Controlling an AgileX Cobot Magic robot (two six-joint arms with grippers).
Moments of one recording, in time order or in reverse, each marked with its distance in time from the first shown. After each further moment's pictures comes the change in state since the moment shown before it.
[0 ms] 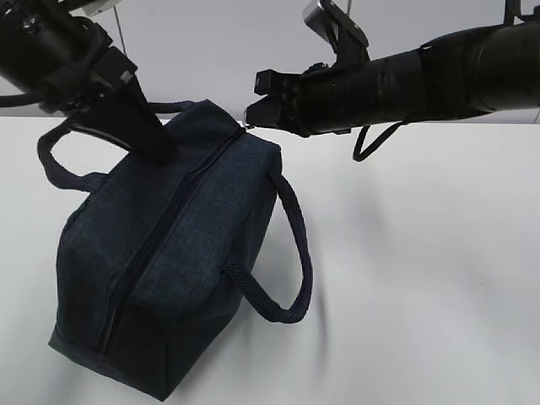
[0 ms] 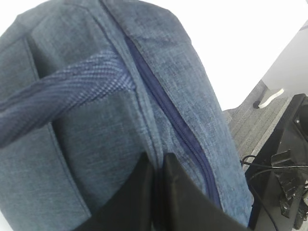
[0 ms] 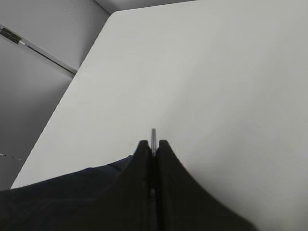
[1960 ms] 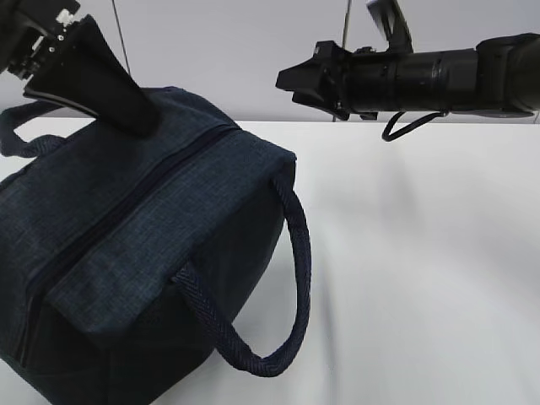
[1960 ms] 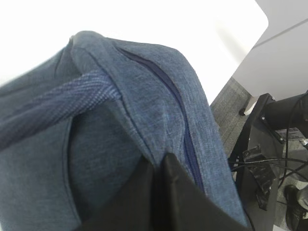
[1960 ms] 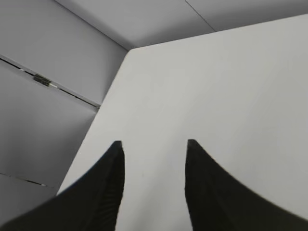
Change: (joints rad) left arm 0.000 -0.133 0.004 -0.051 0.056 0.004; right arm -0.178 0.067 -0.036 0.201 0.281 -0.150
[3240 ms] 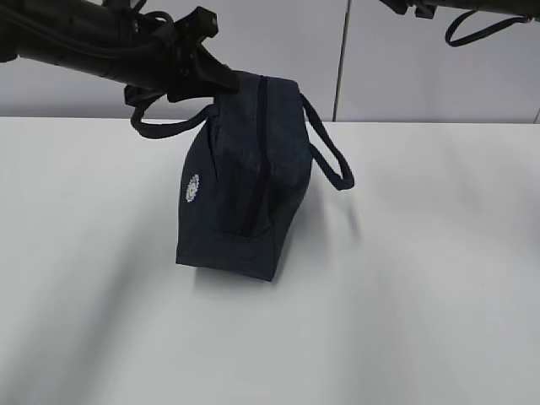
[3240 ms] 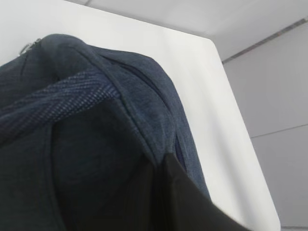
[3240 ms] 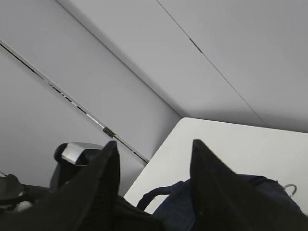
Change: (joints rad) left arm 0.000 0.370 0.000 -0.534 -0.650 0.116; right arm -0.147 -0.113 -0.140 -0.006 0.164 0.055
